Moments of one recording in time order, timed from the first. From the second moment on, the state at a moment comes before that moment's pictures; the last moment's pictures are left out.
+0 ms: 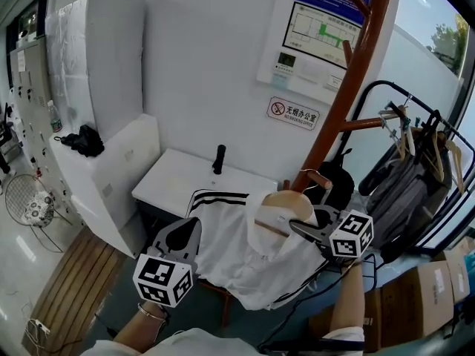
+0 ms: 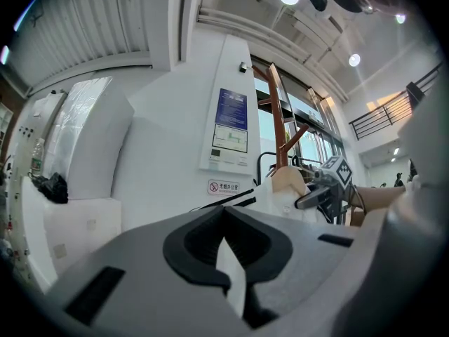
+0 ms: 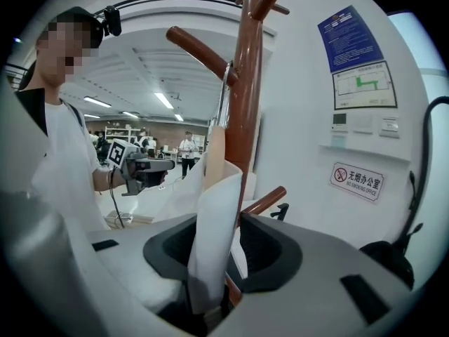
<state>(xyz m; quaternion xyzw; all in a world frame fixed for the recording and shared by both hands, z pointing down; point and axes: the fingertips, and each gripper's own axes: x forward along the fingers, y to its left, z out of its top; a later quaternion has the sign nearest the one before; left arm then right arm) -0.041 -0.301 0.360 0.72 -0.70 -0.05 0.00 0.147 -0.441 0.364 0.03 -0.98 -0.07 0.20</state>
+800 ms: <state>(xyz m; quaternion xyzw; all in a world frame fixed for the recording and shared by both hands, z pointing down) -0.034 -0.297 0.372 0.74 -0.67 -0.06 0.02 0.157 -0.426 0.333 0.11 -0.97 -0.10 0.17</state>
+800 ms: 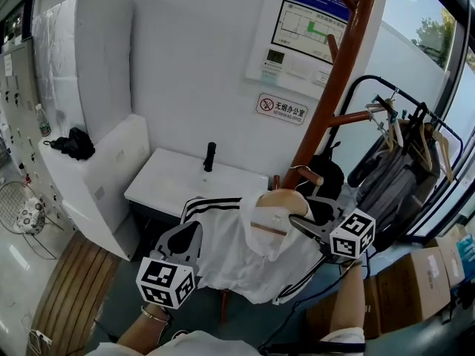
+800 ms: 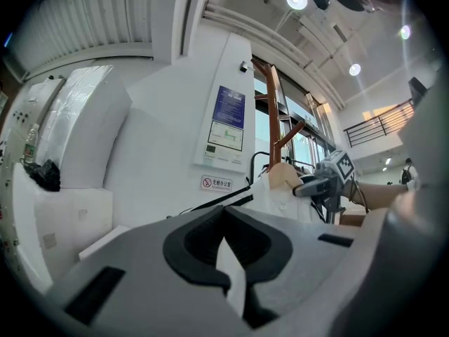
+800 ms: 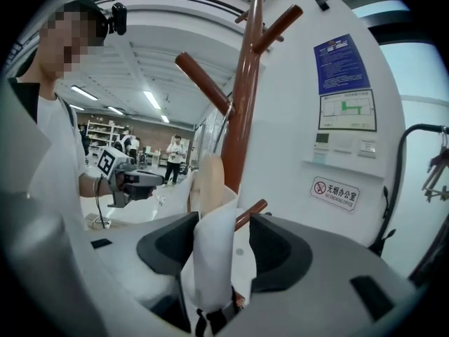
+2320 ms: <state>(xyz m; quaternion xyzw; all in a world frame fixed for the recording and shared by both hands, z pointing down) 0.027 -0.308 0.389 0.86 -0.50 -0.03 0.03 0.215 -0.369 0.372 0.46 -0.89 0.00 0.05</state>
